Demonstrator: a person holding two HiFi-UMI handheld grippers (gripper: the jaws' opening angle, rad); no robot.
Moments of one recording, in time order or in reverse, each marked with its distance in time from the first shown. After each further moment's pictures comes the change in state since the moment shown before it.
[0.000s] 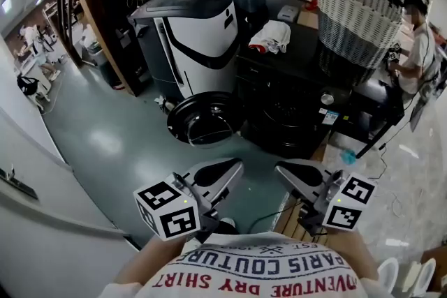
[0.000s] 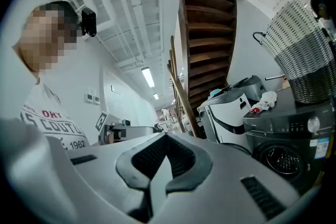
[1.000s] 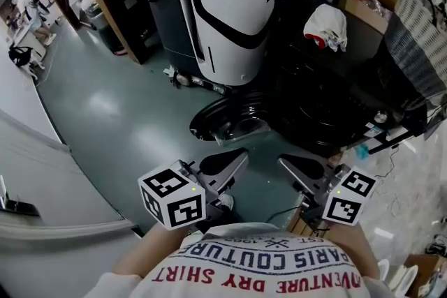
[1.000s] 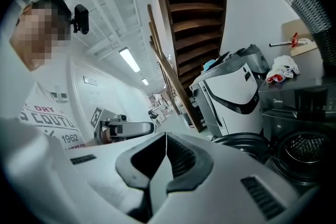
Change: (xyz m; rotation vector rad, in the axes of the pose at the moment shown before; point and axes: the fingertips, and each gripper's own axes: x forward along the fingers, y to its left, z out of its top) left arm -0.041 0.263 0.037 -0.166 0.083 0.062; right arm 0.252 -0.095 -0.038 0.154 0.202 -0.054
